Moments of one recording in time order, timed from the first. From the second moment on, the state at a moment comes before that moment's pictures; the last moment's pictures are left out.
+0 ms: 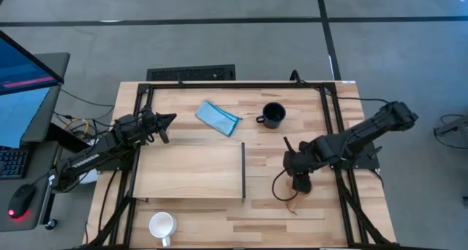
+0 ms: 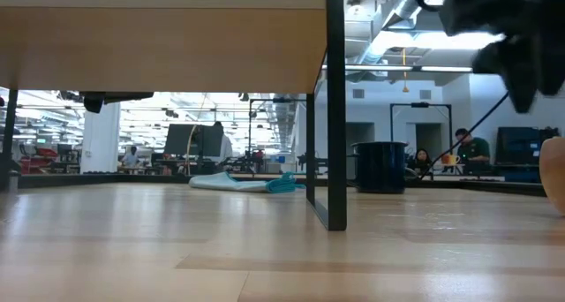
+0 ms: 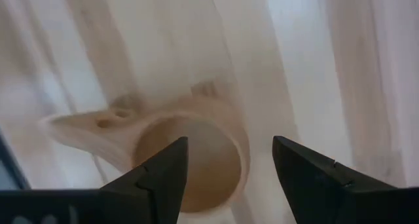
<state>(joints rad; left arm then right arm) 0.52 0.04 0.07 -0.15 -0.06 -0.17 0.40 1.34 0.97 -1.05 -0.05 0.66</state>
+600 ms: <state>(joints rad) 0.52 0.04 0.07 -0.15 -0.06 -0.17 0.53 1.28 0.75 -0.98 -0.03 1.08</state>
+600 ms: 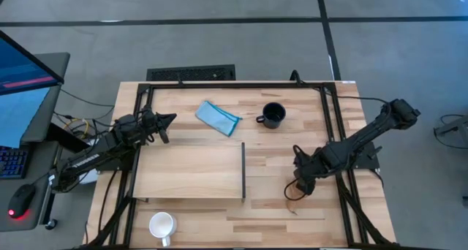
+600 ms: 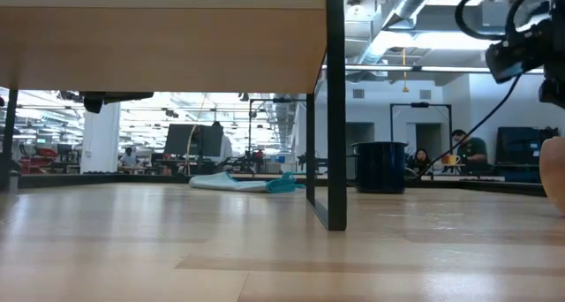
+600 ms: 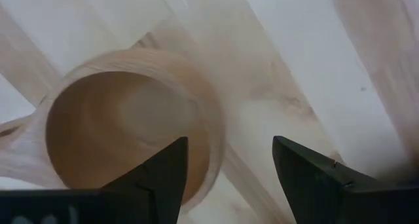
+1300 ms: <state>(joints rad) 0.52 0.04 0.07 -0.15 -0.06 -0.17 0.52 1.28 0.68 -0.88 -0.03 1.12</state>
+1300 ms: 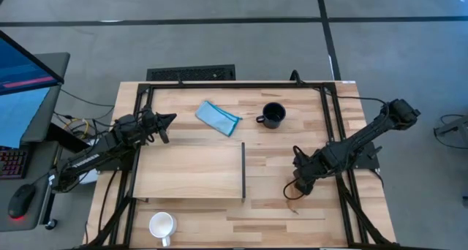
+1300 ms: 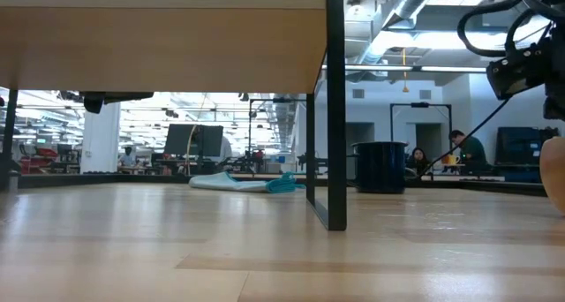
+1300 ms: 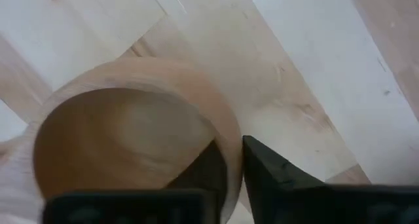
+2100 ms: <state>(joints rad) 0.52 0.04 0.07 -0.15 -0.06 -0.17 0.26 1.28 0.88 -1.14 -0.15 0.80</state>
